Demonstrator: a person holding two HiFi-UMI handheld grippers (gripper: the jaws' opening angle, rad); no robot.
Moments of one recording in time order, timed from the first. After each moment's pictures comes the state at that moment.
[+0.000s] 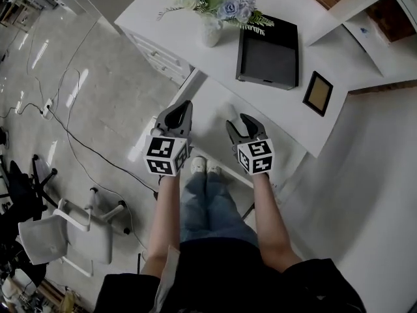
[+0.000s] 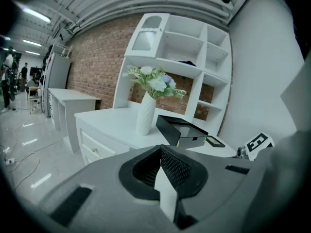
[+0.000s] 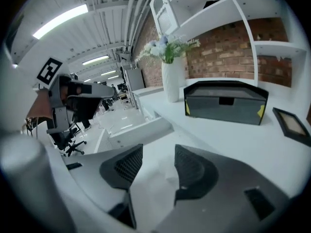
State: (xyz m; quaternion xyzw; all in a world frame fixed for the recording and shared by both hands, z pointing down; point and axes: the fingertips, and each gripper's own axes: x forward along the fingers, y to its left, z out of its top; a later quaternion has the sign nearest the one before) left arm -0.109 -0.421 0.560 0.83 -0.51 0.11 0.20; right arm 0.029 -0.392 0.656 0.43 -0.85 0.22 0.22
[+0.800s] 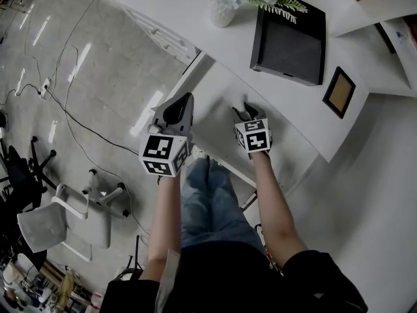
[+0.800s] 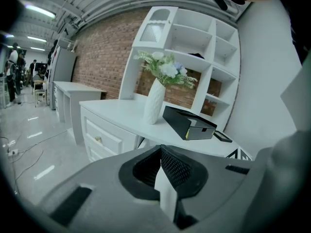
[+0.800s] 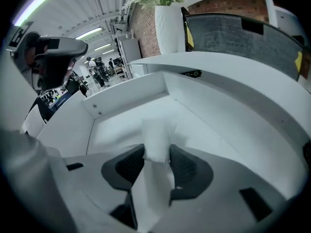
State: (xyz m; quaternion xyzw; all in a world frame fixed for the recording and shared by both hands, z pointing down) left arm -0.123 -0.431 0.608 0.81 -0.53 0.12 0.23; right arm 0.029 -0.415 0.787 0.40 -0.80 0.26 0.36
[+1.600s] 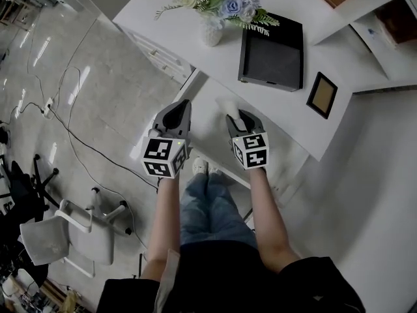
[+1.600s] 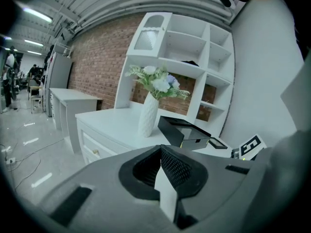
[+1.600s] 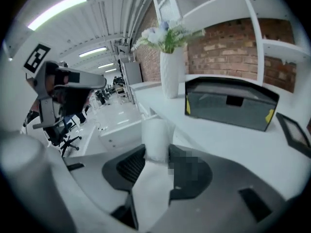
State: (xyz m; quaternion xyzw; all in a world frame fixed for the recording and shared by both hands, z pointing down) left arm -0.116 -0.433 0.563 0.82 -0.52 0.11 0.21; right arm 0.020 -0.418 0.676 0.44 -0.83 0.22 0.26
